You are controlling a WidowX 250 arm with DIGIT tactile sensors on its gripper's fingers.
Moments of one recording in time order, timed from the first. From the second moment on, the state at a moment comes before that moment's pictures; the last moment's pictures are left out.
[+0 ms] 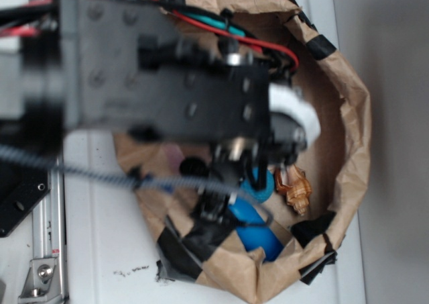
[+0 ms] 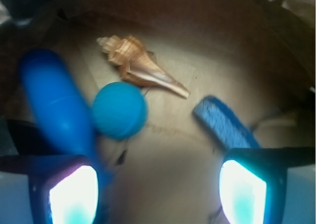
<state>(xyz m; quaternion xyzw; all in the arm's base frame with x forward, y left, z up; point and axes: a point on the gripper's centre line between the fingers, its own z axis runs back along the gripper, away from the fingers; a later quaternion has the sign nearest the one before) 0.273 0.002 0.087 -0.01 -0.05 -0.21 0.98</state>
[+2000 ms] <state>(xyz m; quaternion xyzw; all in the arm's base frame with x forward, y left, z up) 0.278 -0.010 0.097 0.06 0.01 -0.11 0.99</state>
